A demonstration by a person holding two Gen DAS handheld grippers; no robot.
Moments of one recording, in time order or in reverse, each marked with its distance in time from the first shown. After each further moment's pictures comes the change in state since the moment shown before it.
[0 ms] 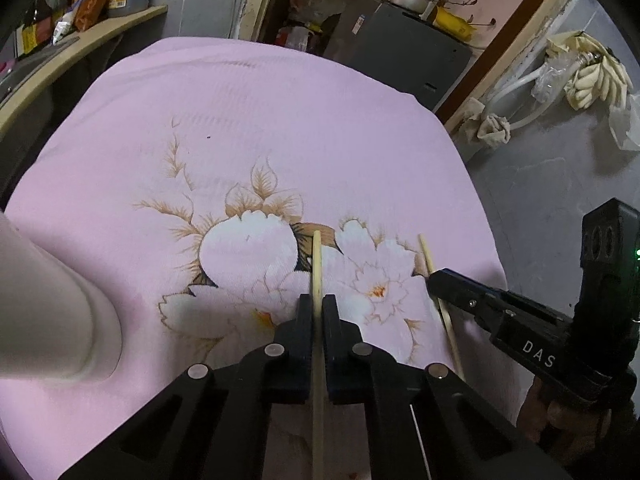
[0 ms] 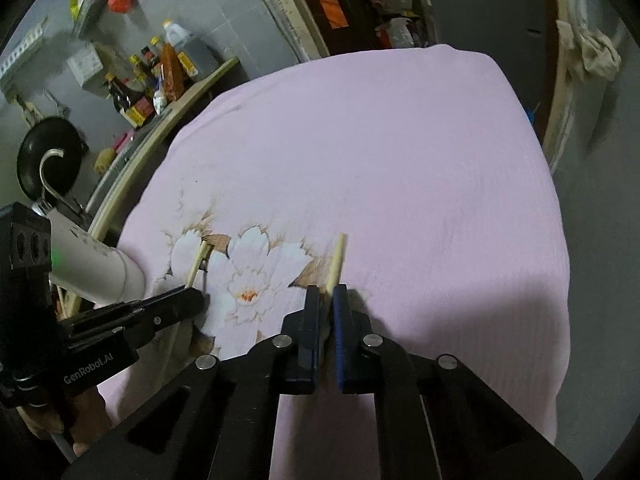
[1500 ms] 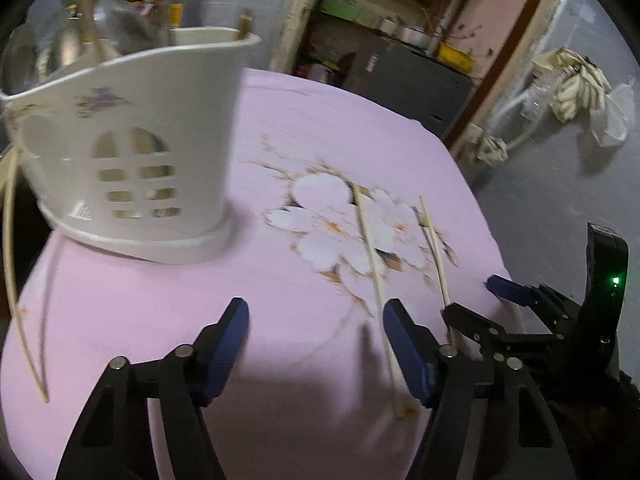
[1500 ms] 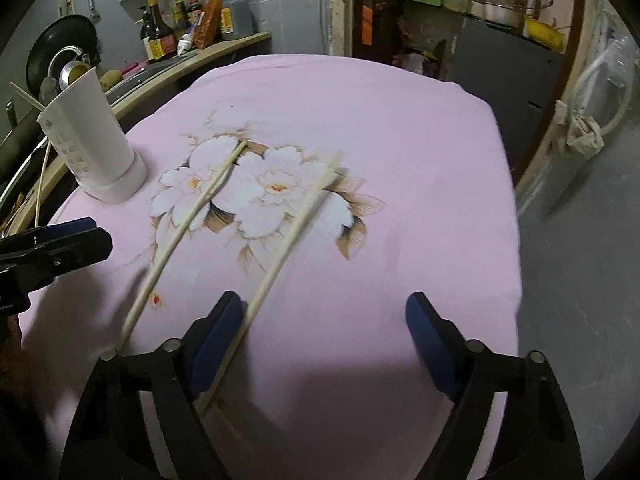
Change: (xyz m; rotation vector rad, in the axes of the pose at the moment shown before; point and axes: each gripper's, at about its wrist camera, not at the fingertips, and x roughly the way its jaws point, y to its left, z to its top) left arm -0.073 0.031 -0.072 -0.005 -0.143 0.042; right arm -0.063 0.031 -0.073 -0.304 -0.028 -0.231
